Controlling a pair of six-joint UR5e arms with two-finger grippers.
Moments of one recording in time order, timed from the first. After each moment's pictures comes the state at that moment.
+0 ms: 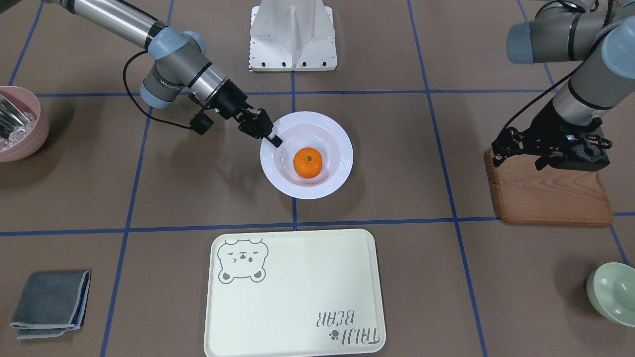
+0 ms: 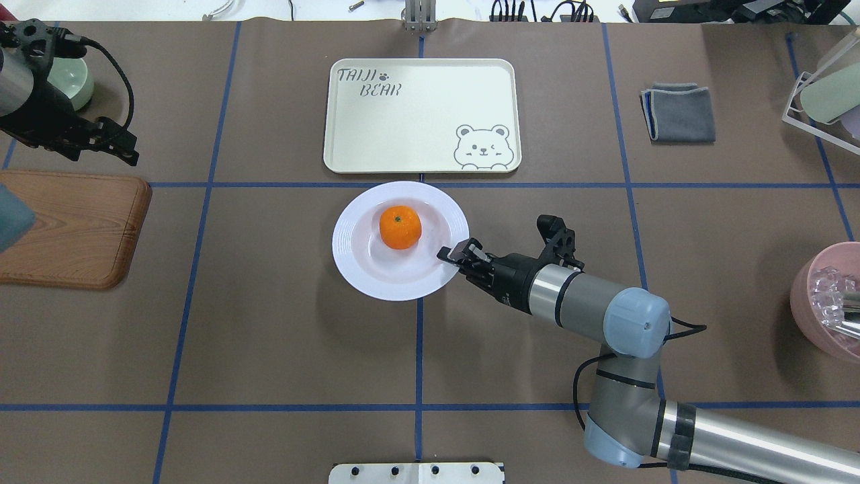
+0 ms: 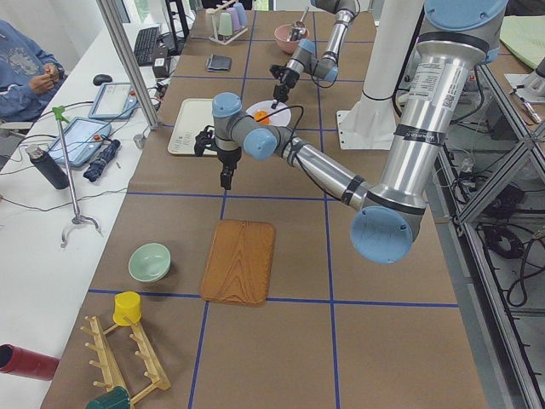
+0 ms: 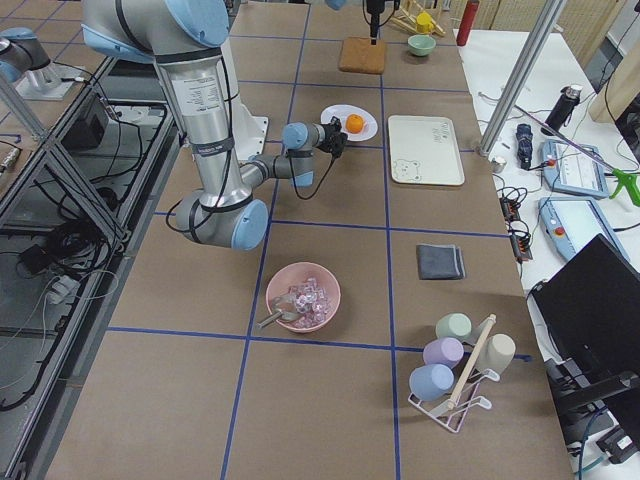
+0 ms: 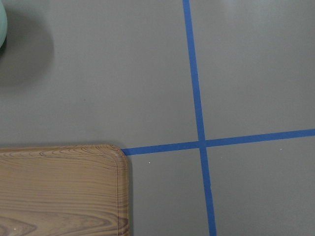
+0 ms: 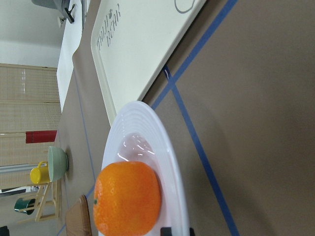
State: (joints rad) left arm -1.07 -1.83 -1.83 -1.64 -2.20 -0.63; right arm 0.37 -1.17 1.50 -0.23 1.43 1.96
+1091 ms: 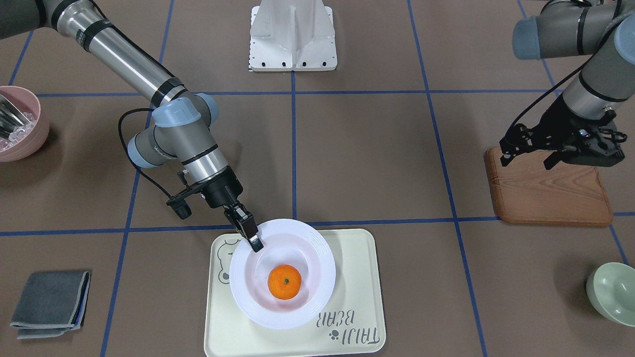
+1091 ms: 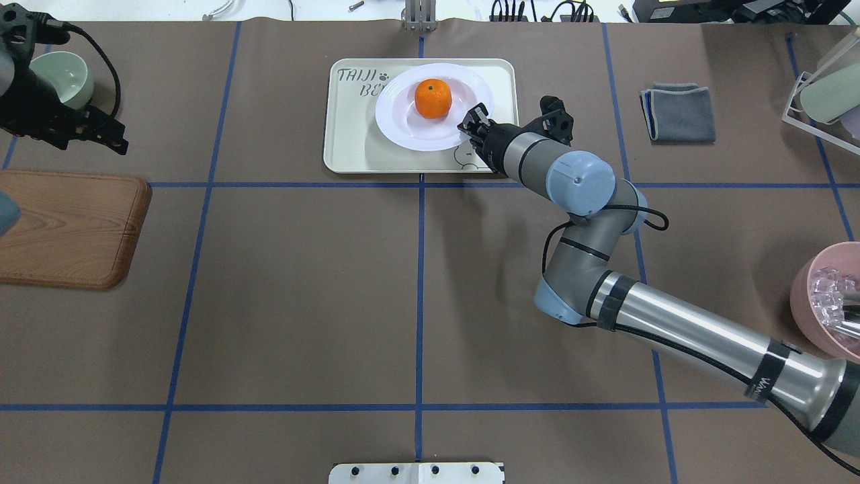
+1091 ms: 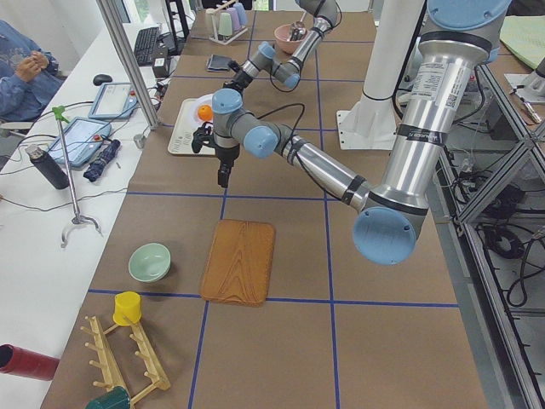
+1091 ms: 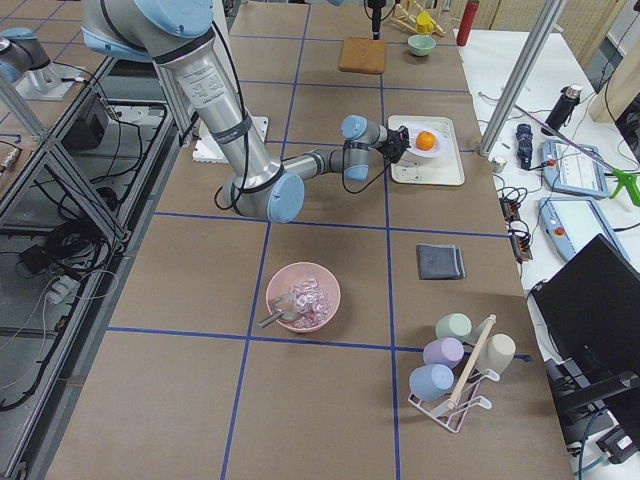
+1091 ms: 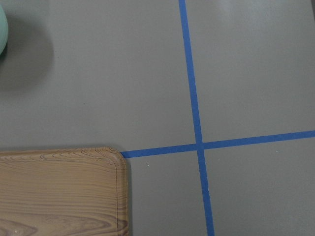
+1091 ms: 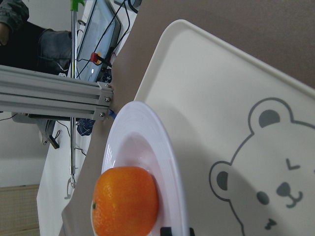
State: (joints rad) left arm -1.10 -1.81 -1.86 -1.64 -2.19 -0.63; right arm 0.62 -0.86 1.10 -0.40 1.40 2.15
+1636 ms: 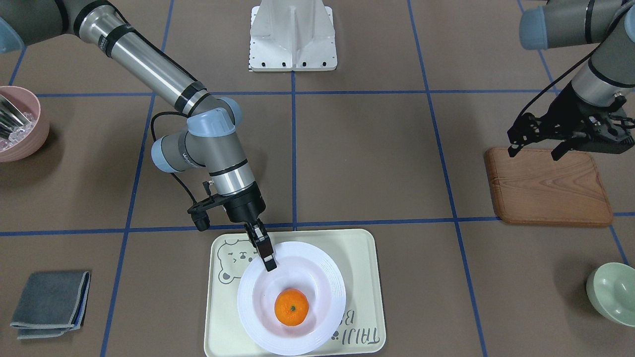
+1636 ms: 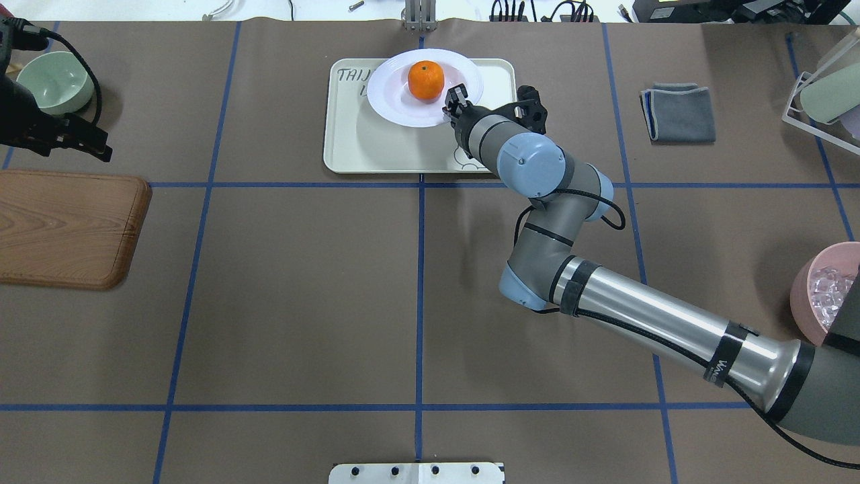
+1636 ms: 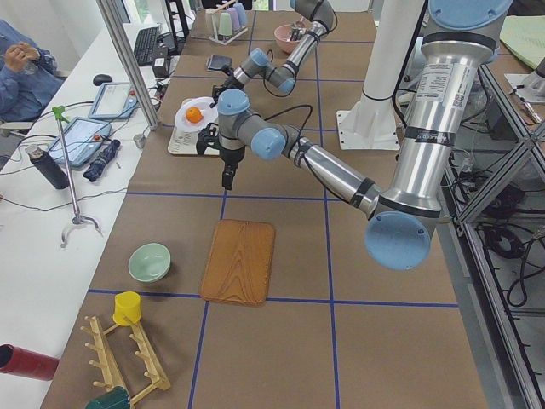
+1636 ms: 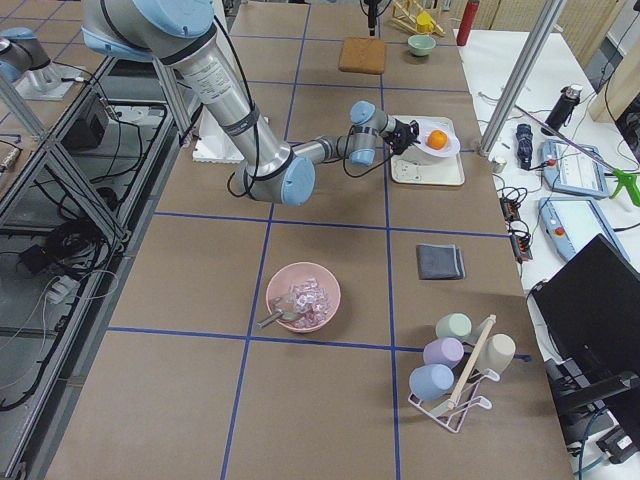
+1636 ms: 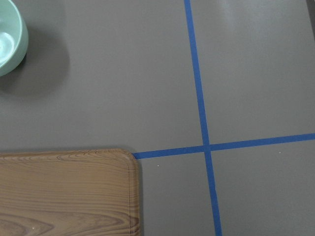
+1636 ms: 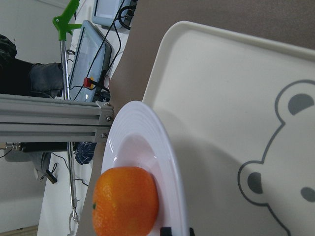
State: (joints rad) left arm -1.11 -1.77 -1.91 -1.64 -2.19 -0.62; right arm 0.61 -0.75 1.00 -0.50 1.33 2.27
